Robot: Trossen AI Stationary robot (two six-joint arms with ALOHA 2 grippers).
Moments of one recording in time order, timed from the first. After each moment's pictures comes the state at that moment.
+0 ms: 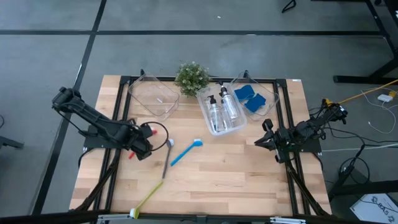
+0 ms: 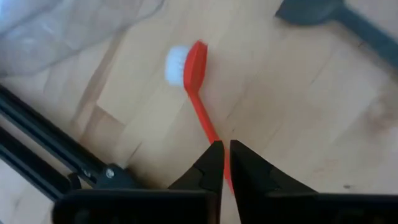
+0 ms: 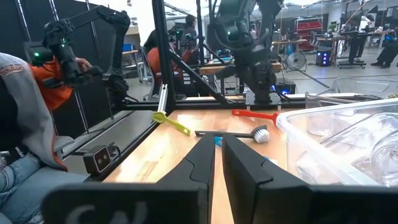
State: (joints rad) left arm -0.47 1.19 0.85 -1.24 -0.31 -1.03; right arm 0.53 0.00 0.01 0.07 0.32 0.07
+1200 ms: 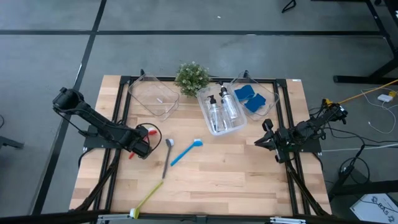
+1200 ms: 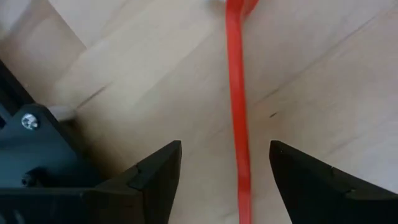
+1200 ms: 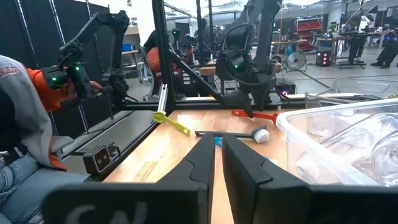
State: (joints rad) left arm -0.46 1.22 0.53 -0.96 -0.21 -1.37; right arm 0.53 0.00 0.01 0.07 0.32 0.07
